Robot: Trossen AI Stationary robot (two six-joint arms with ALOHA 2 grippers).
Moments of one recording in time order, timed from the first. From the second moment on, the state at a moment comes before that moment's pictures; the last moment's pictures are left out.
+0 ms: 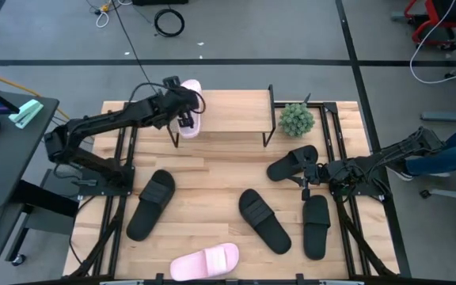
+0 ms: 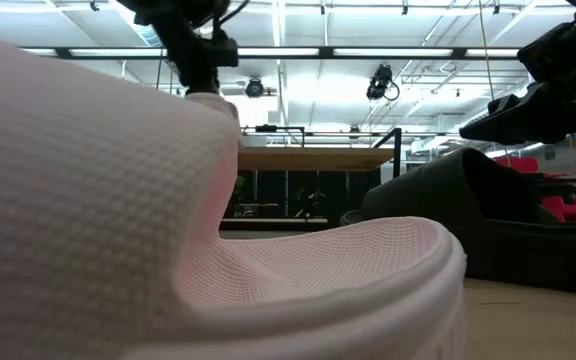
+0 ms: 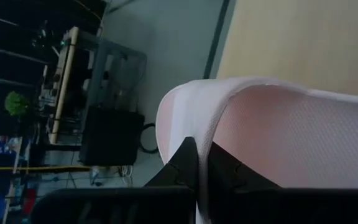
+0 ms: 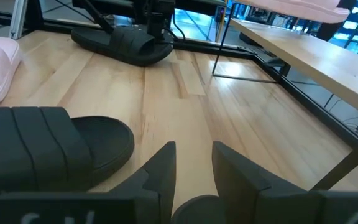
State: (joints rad) left arm 0.46 1.38 1.13 -0.41 -0.65 0.64; right arm 0.28 0.53 0.02 0.28 0.41 -0.05
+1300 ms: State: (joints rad) left arm 0.64 1.32 0.91 -0.14 -0.52 0.72; right arm 0.28 0.53 0.02 0.28 0.41 -0.05
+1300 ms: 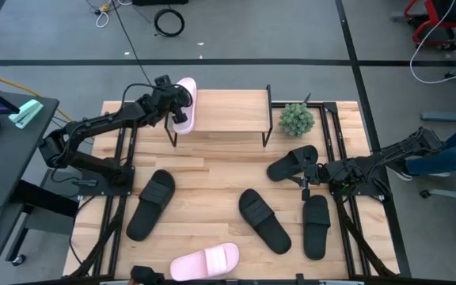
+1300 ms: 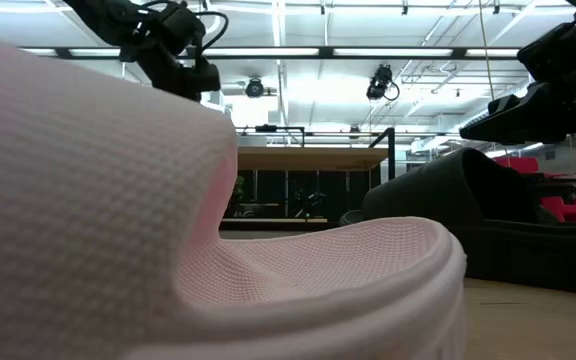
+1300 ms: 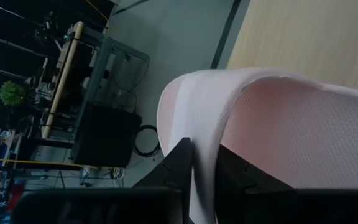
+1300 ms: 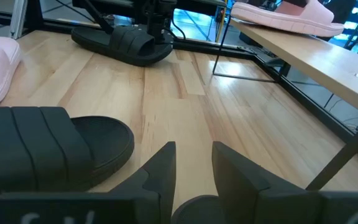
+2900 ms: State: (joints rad) left arm 0.05 1.32 1.29 -0.78 -0.53 0.23; right arm 0.28 0.53 0.02 0.28 0.41 -0.05
